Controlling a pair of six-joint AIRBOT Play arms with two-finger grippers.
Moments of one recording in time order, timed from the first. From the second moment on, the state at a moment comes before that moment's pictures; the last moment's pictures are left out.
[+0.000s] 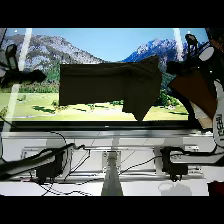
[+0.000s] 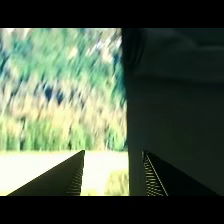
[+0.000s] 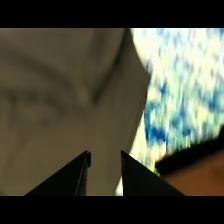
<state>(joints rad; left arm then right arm) 0.38 -1.30 1.03 1.05 -0.89 -1.02 -0.17 -1.45 1.31 -1.28 1.09 1.32</state>
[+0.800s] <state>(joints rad) 0.51 -1.35 0.62 0.63 -0.98 -0.89 -0.18 -1.12 0.63 -1.12 0.85 1.40</state>
